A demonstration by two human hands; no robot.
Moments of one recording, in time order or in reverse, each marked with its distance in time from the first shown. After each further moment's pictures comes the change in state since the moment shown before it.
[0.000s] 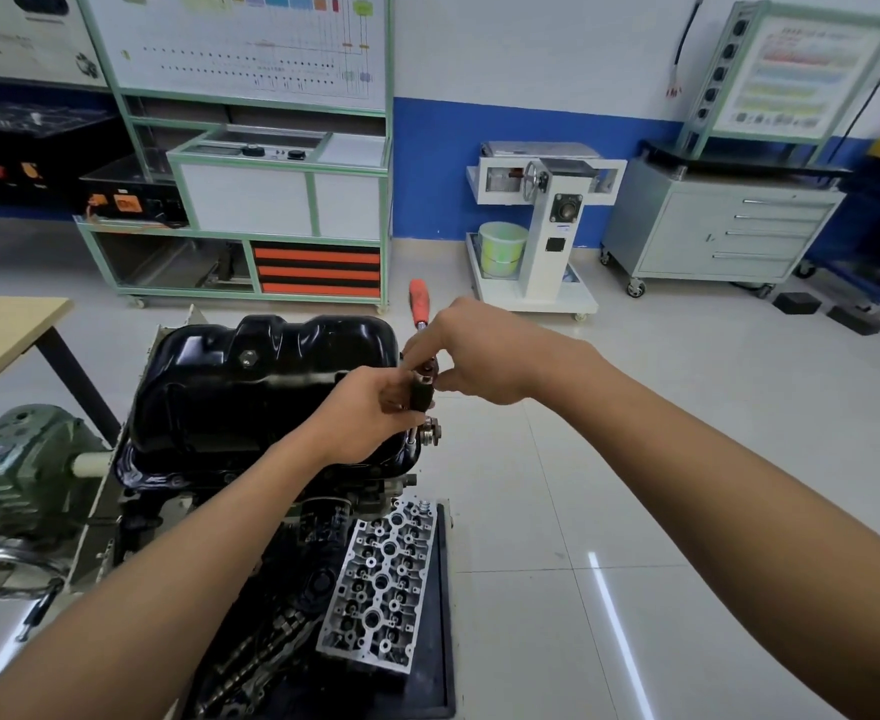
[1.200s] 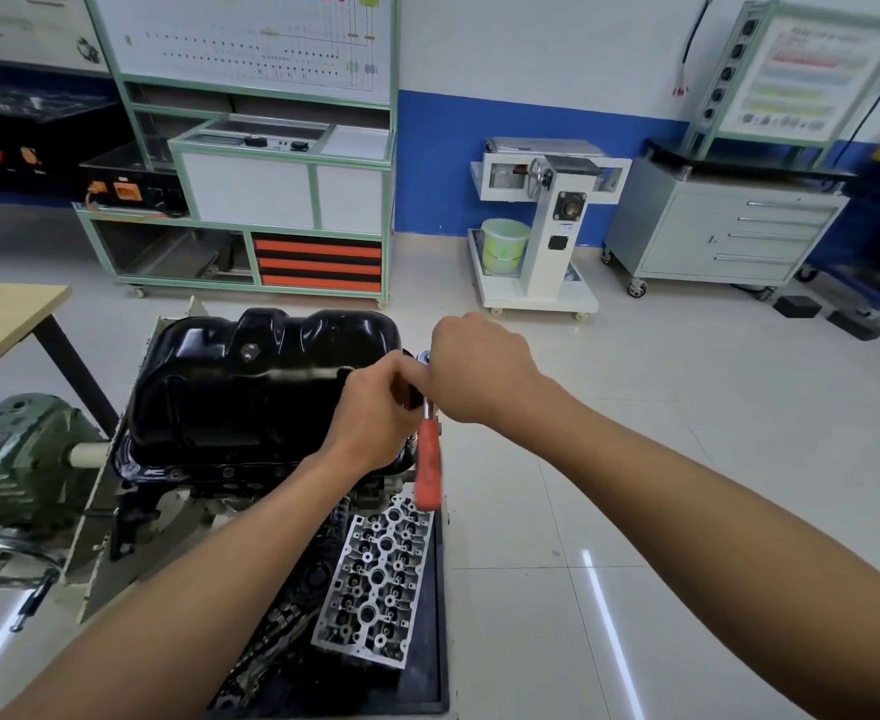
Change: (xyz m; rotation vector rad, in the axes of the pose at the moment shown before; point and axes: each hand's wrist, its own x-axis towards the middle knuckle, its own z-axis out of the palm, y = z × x) left_hand 0.008 -0.016 0.030 -0.030 0.384 0.113; right_hand 0.014 -0.024 0.032 0.003 0.220 0.478
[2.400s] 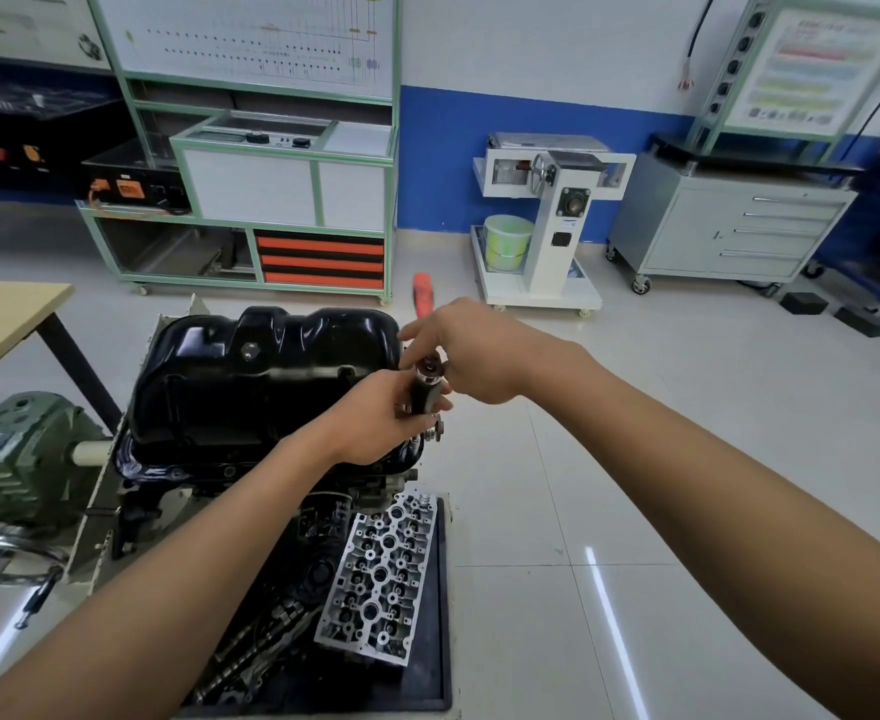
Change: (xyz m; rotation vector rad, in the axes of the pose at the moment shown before) left_hand 0.009 0.005 -0.021 0.031 -0.495 -0.137; right_hand 0.010 0.016 -0.029 0.020 -0.293 -0.407
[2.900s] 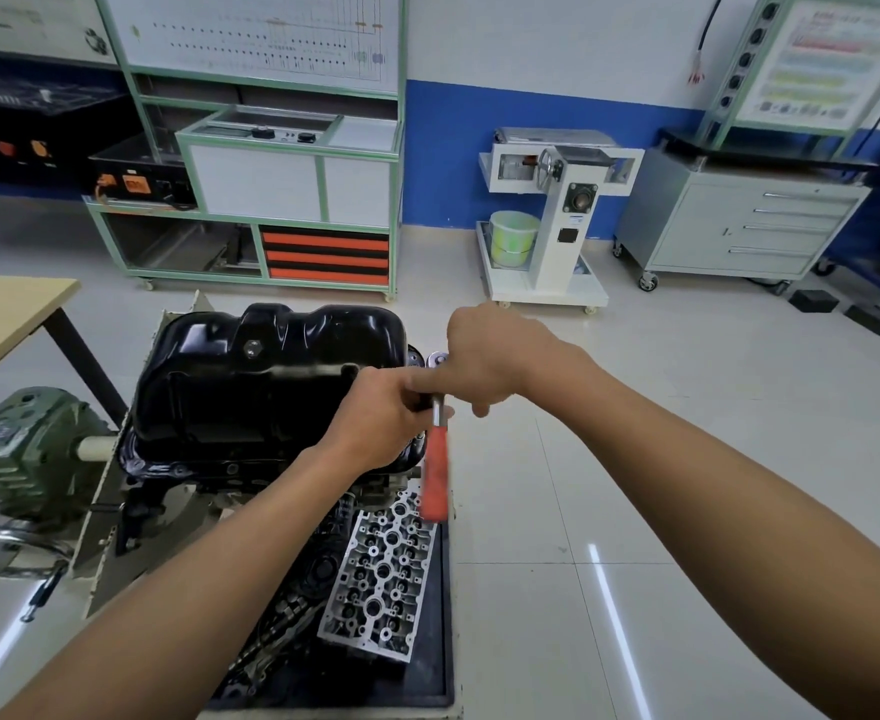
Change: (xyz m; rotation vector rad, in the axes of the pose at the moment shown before) left_hand 0.004 -0.007 0.018 0.048 0.299 0.081; right_hand 0.007 0.002 0.012 0.041 0.037 0.314
